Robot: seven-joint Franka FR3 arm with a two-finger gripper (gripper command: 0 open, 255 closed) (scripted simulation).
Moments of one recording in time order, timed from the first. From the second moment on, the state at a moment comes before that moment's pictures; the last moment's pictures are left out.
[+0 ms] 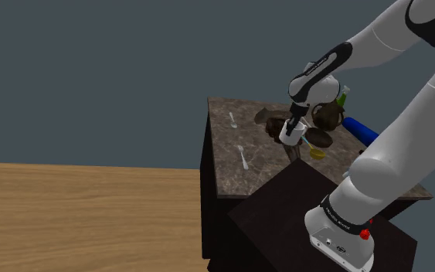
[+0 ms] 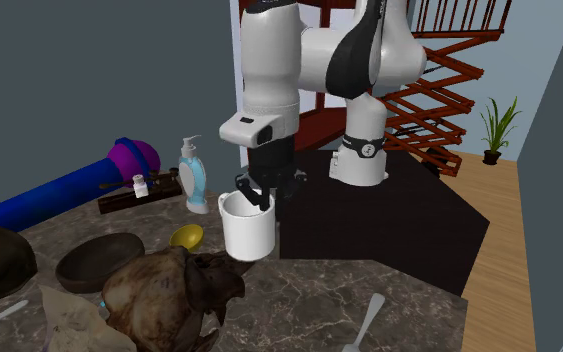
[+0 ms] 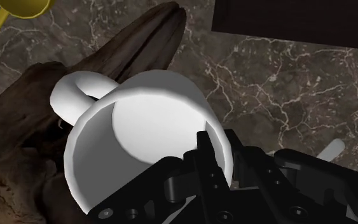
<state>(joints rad) -0.22 0.04 -0.41 -2.57 -0.04 2.57 -0.77</state>
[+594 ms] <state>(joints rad) -0.36 0.20 -0.47 -2.36 0.08 2.51 -1.06</state>
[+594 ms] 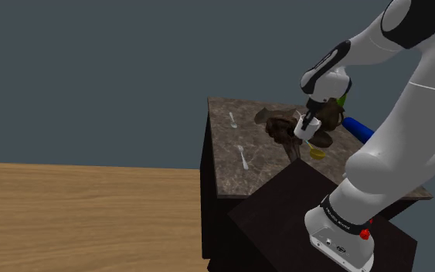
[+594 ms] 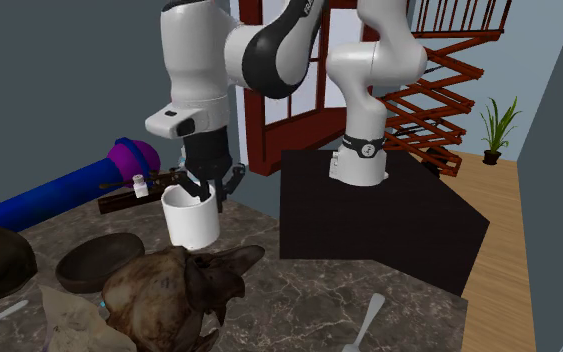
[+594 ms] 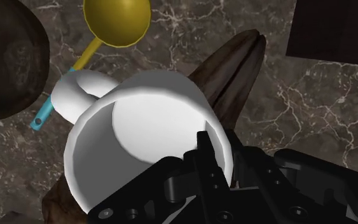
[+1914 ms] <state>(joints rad) -0.76 0.67 -0.45 -1.60 0.27 2.19 -1.46</state>
